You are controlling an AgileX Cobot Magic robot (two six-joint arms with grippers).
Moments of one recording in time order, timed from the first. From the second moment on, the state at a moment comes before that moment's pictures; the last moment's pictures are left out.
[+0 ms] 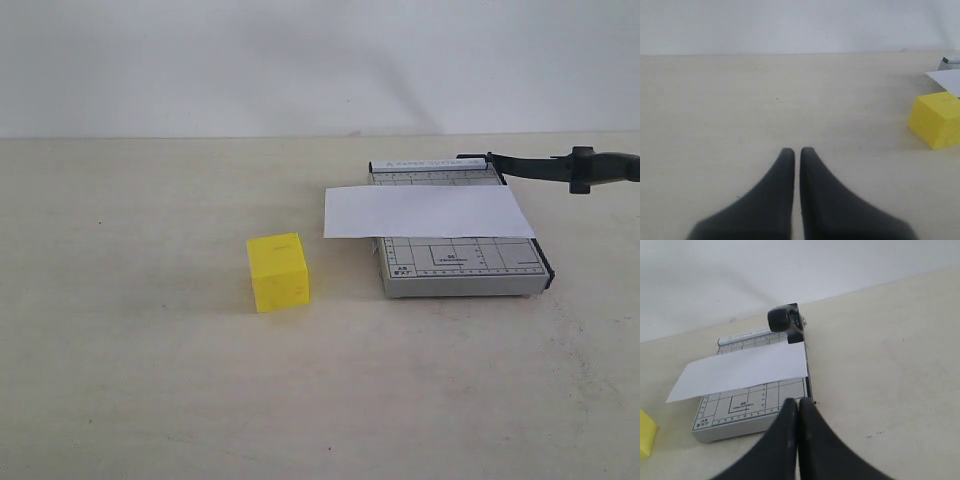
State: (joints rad) left arm -0.06 0.00 0.00 -0.01 0.34 0.02; right arm 0.07 0.48 -0.19 0.00 0.09 0.27
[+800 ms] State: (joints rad) left arm -0.06 0.00 0.00 0.32 -0.34 -0.71; right arm 0.07 0.98 0.00 -0.01 -0.32 0.16
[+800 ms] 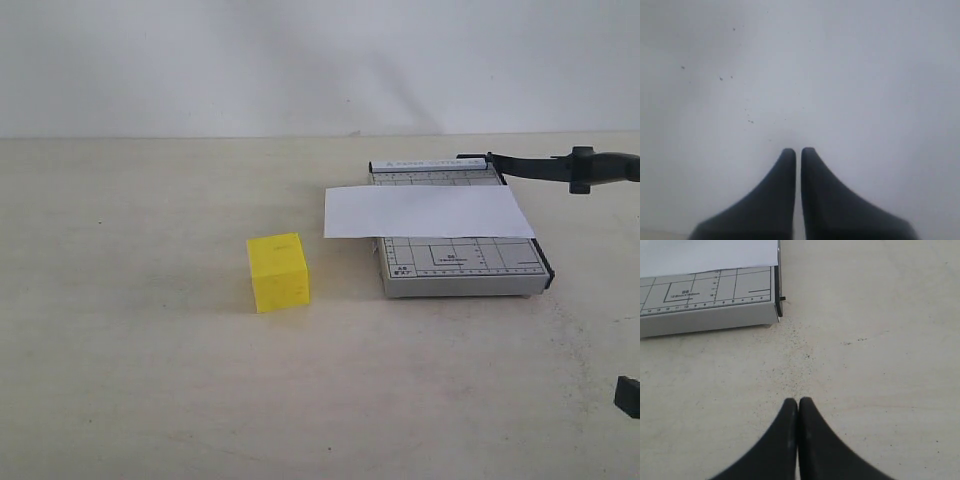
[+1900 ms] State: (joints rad) left arm -0.09 1.10 -0.70 0.39 0.11 -0.79; right arm 0.07 0.98 0.00 0.00 -0.32 0.19
